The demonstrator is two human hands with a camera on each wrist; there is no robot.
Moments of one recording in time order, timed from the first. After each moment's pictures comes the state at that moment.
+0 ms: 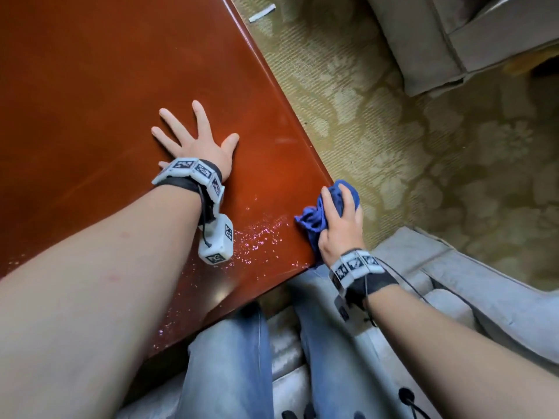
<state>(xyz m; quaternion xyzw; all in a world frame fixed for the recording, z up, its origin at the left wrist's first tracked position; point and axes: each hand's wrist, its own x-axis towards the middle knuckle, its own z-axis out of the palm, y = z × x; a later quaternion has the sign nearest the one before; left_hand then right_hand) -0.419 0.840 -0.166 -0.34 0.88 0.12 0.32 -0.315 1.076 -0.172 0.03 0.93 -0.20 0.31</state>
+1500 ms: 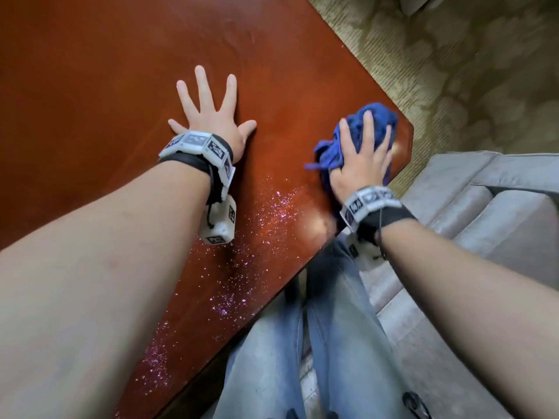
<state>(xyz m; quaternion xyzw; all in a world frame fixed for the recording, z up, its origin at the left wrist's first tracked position) -0.360 0.760 -0.175 -0.04 0.95 0.07 0.31 -0.266 0.970 -0.179 0.17 0.96 -0.11 0.20</state>
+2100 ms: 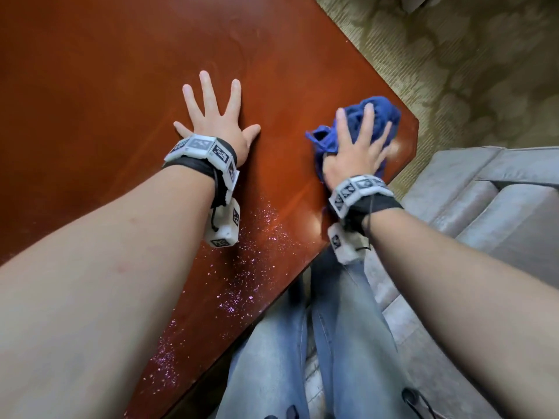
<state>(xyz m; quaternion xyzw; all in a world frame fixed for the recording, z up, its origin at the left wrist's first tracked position) -0.351 0.754 -0.173 -0.03 0.94 0.06 0.32 -0.275 0.942 -0.185 0.22 0.95 -0.11 0.16</state>
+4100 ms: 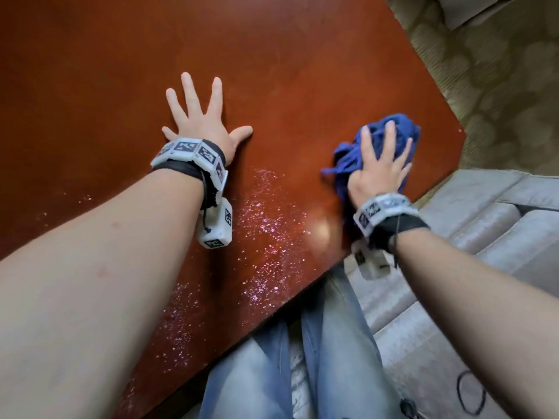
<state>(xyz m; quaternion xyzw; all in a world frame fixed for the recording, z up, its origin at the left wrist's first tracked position) -0.333 0.658 -0.168 -0.14 0.93 0.09 0.33 -0.254 0.912 -0.182 0.19 0.96 -0.12 0.18</state>
